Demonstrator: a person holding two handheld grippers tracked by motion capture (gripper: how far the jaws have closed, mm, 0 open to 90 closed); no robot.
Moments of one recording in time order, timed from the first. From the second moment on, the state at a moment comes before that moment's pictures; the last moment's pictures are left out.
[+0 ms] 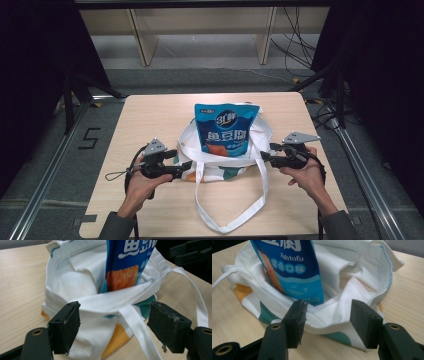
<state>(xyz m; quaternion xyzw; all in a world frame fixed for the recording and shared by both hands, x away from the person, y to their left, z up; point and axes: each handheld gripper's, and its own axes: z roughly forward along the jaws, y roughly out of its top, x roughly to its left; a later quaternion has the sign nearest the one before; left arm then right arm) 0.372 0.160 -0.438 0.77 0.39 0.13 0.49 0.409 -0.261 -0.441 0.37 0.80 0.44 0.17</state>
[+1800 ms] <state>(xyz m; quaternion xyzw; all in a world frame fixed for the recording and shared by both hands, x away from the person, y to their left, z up) 0.273 0.148 -0.500 0.81 0.38 0.12 0.43 0.297 -0.284 -0.486 0.39 0.82 0.39 0.14</state>
